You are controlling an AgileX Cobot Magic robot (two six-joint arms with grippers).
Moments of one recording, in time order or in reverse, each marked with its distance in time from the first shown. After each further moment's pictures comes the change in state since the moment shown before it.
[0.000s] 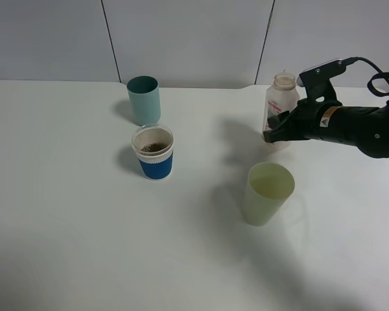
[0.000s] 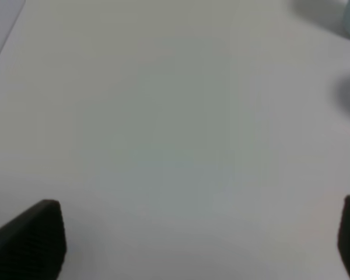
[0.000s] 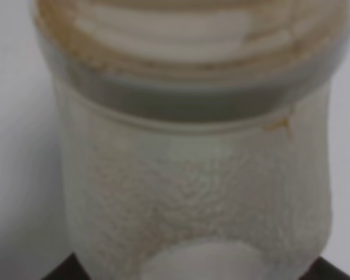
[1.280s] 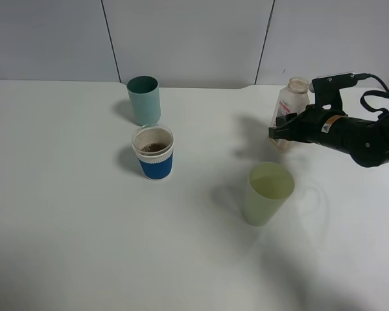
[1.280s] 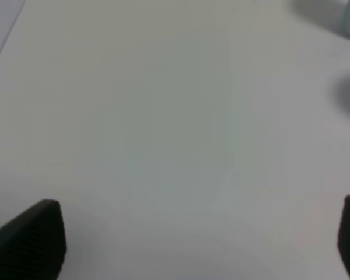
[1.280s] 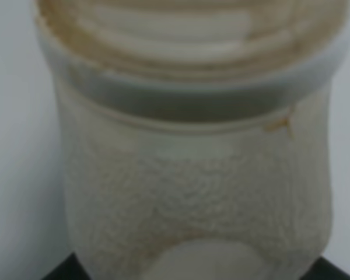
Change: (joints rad) left arm 0.000 0.000 0.000 0.000 0.000 0.000; right arm -0.058 0.129 0.001 0.119 -0.187 0.014
